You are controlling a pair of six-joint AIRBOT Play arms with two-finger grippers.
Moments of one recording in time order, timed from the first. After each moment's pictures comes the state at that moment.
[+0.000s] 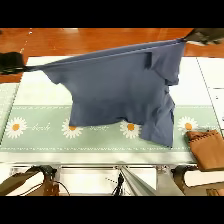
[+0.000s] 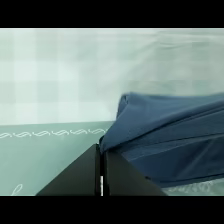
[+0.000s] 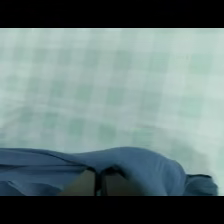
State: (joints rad) left arm 0.11 -1.15 1.50 1.40 -1.41 -1.51; right arm -0.18 -1.61 2.02 -1.02 1.44 1.46
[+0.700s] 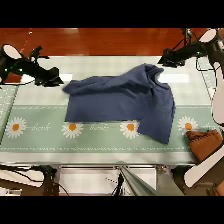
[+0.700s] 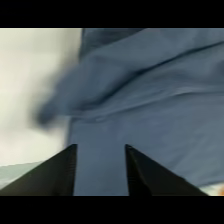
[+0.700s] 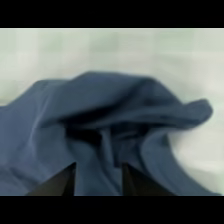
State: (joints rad) left arm 0.11 -1.65 1.49 1.08 -1.29 -1.50; right arm -0.11 -1.96 2.02 -1.04 1.33 1.43
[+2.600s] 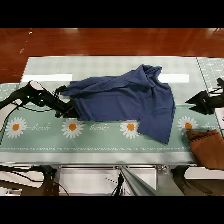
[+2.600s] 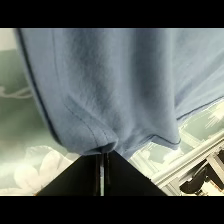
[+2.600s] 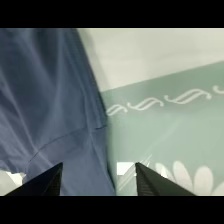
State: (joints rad) left arm 0.06 -1.65 0.98 0.93 -1.29 -1.35; right arm -0.65 -1.54 1.09 -0.92 1.37 1.19
